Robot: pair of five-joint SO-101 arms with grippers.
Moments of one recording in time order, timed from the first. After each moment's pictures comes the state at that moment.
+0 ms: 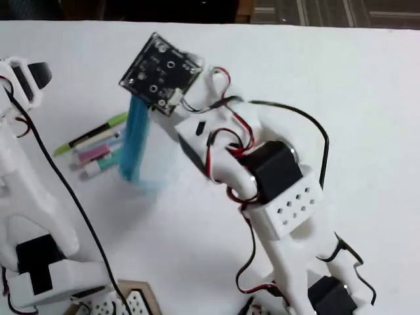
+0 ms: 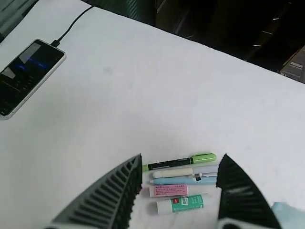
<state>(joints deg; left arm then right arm) -26.6 -4.4 -44.6 102.3 5.1 -38.8 -23.1 -12.1 56.4 30.6</state>
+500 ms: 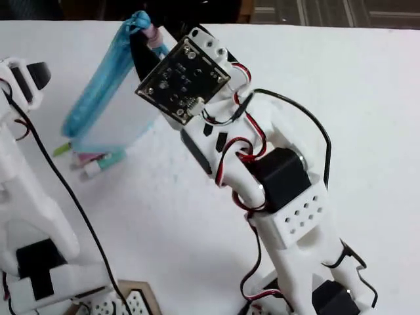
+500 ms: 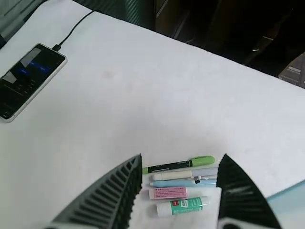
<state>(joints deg) -26.6 -7.2 -44.6 102.3 5.1 -38.9 -25.1 -12.1 42.2 30.6</state>
